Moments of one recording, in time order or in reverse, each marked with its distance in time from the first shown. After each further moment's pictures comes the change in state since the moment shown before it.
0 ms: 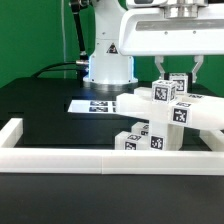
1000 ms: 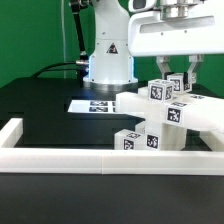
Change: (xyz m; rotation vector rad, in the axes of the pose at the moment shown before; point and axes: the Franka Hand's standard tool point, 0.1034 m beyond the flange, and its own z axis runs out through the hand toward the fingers) arm 0.000 -0.002 0.000 0.016 -0.001 0.761
